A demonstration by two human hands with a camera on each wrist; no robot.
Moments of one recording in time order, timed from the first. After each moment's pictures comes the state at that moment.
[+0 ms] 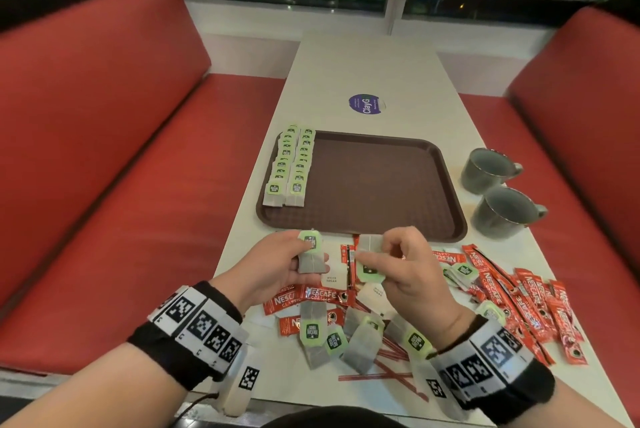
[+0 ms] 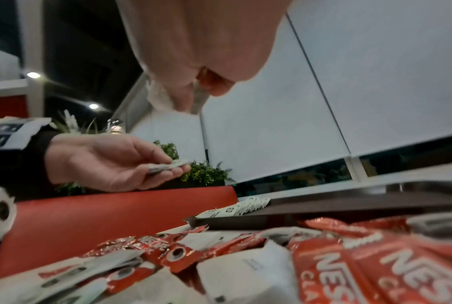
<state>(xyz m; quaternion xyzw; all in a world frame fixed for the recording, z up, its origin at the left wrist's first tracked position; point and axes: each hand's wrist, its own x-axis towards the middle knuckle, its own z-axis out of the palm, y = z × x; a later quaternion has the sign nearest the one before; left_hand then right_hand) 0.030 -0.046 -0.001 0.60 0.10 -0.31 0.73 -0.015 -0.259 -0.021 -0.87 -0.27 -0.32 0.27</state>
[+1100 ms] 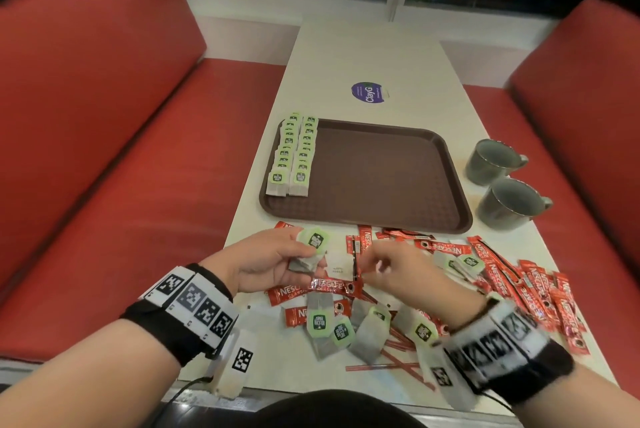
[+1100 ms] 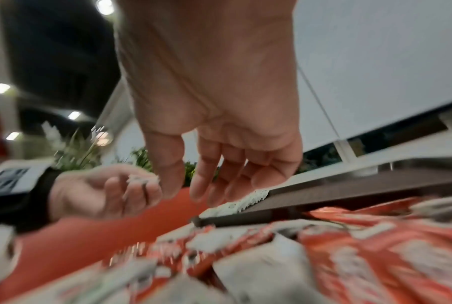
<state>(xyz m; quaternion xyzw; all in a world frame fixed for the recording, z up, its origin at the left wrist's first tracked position) 0.040 -0.017 -0.010 0.53 0.05 -0.44 0.72 -0.010 -0.242 0.000 -0.93 -0.04 0.17 0.32</state>
